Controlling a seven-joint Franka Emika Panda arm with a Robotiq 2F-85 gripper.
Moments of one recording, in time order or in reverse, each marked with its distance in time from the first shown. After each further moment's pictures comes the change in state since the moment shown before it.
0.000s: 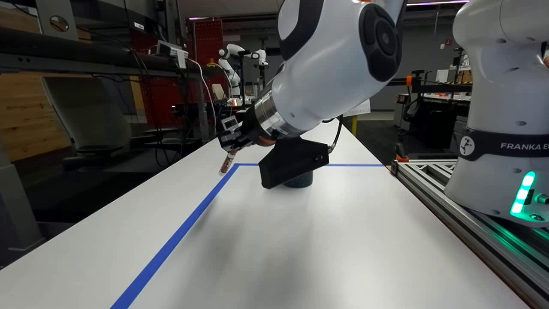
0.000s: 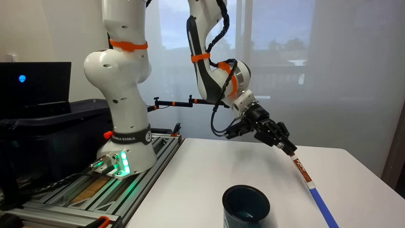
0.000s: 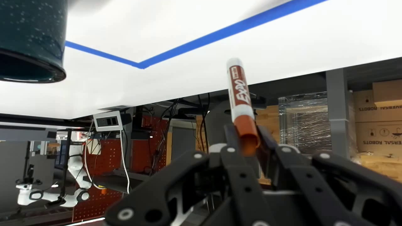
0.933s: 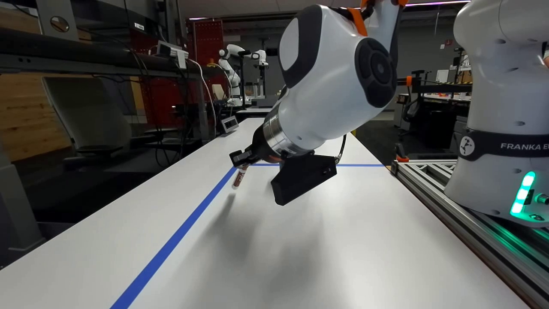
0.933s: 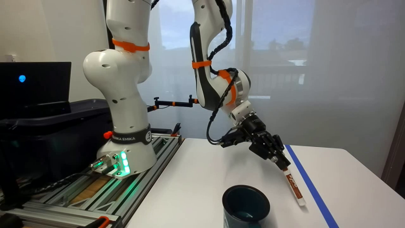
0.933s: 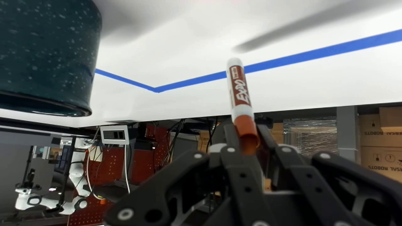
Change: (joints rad) arm -0.023 0.082 -0.010 0.003 -0.027 0.007 0.000
